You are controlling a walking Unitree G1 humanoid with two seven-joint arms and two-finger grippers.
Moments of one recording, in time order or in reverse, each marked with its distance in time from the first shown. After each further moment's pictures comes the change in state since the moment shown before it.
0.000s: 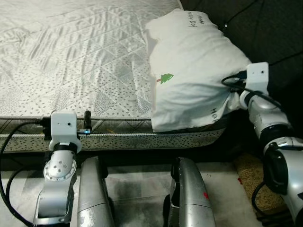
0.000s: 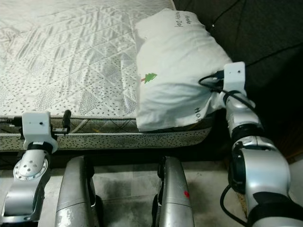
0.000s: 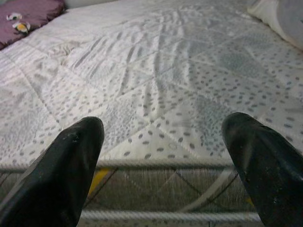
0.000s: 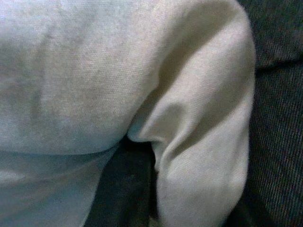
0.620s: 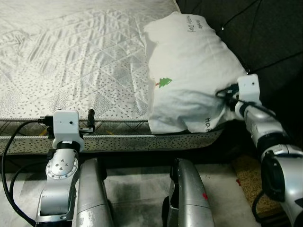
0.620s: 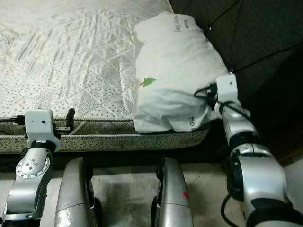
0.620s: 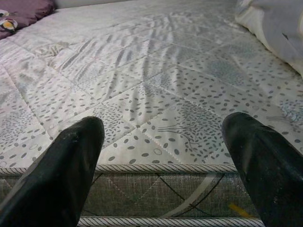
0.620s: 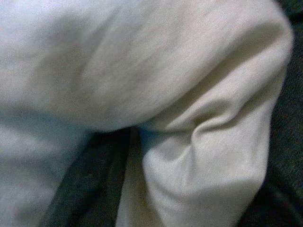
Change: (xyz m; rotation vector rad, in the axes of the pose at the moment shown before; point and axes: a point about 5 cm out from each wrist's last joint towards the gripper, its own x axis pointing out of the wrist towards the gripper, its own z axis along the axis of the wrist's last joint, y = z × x) left arm 0.002 -0.006 -0.001 -0.043 0.005 -0.037; right arm -0.006 0.008 -0.031 -0.066 0.094 0.091
